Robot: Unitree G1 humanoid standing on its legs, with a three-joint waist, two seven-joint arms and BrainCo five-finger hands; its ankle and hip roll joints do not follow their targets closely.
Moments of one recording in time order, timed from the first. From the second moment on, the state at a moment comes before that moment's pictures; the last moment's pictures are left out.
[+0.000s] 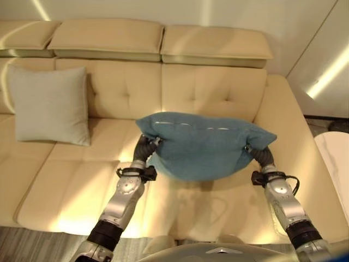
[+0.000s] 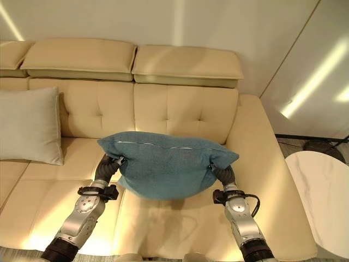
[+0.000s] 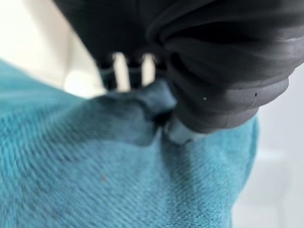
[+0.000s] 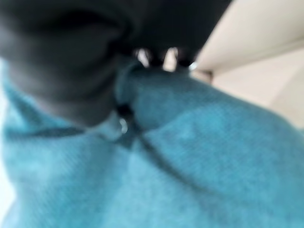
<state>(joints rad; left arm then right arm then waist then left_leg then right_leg) -0.03 0.36 -0.27 0.15 -0.44 -0.16 0.16 -0.03 -0.33 0.17 0.34 0.24 -0.16 -0.13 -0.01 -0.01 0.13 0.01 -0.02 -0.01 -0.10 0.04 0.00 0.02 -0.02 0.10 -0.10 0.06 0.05</state>
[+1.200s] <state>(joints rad) -0.64 0.41 -0.30 0.39 -0.46 -0.16 0.47 -0.63 -0.44 0.31 0.44 0.21 -0.10 -0.36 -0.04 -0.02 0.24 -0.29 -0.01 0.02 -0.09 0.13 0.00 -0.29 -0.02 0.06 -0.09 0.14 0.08</state>
